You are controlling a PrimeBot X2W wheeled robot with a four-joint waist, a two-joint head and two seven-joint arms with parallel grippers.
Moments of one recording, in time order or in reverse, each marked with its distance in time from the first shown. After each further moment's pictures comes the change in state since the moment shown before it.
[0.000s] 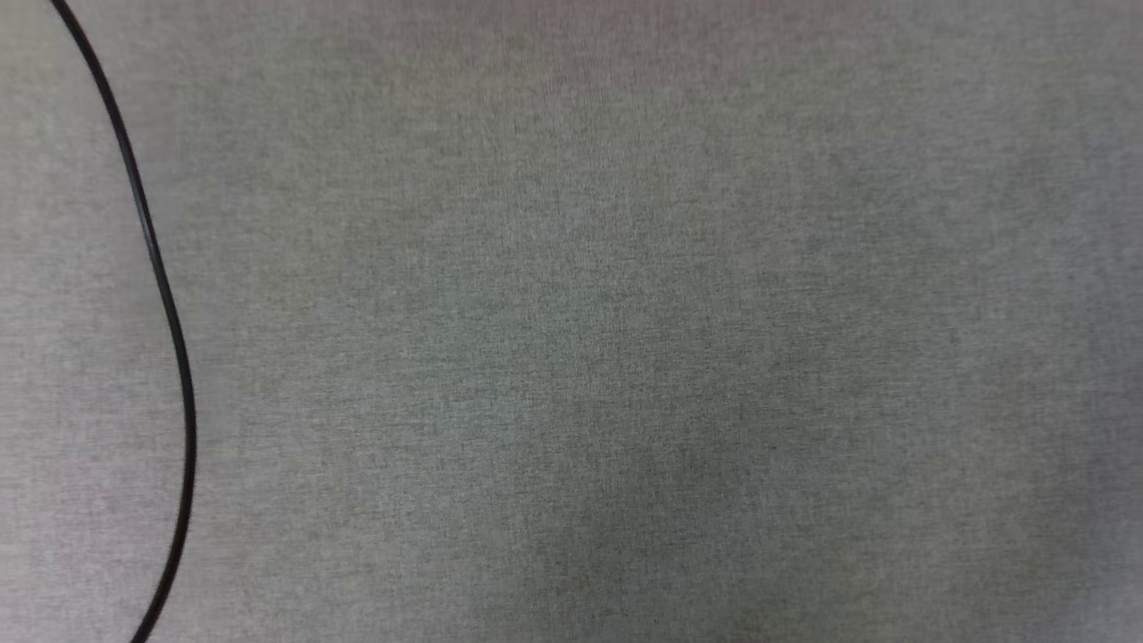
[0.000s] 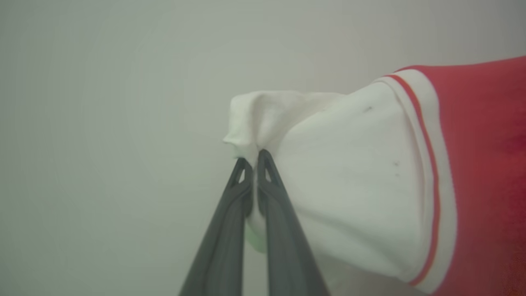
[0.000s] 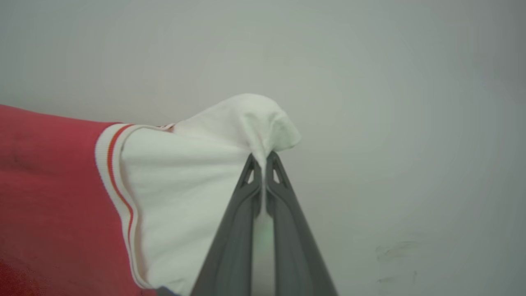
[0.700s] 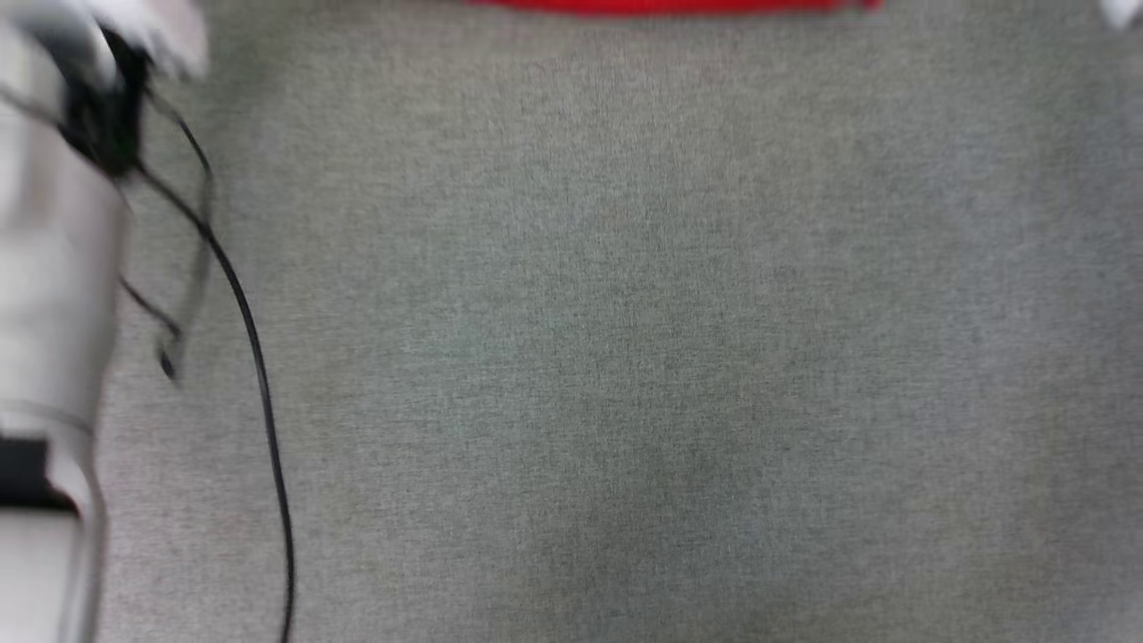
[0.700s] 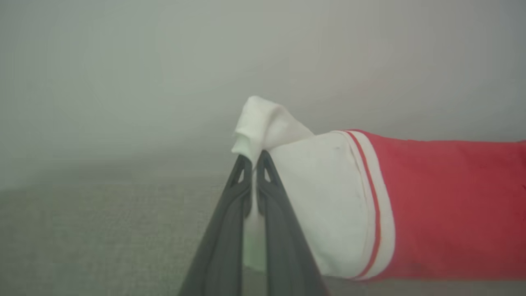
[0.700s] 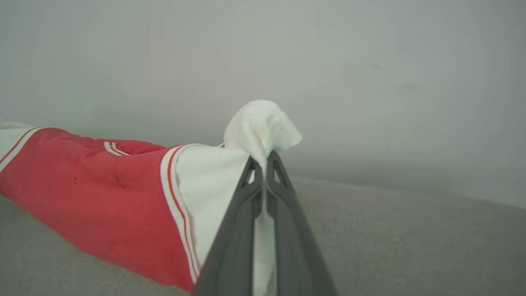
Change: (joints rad) left arm 0.328 -0.092 0.012 0.219 -0.212 -0.137 -0.073; right arm 0.340 -0.006 0.268 0.077 0.333 0.000 -0.152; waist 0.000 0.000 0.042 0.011
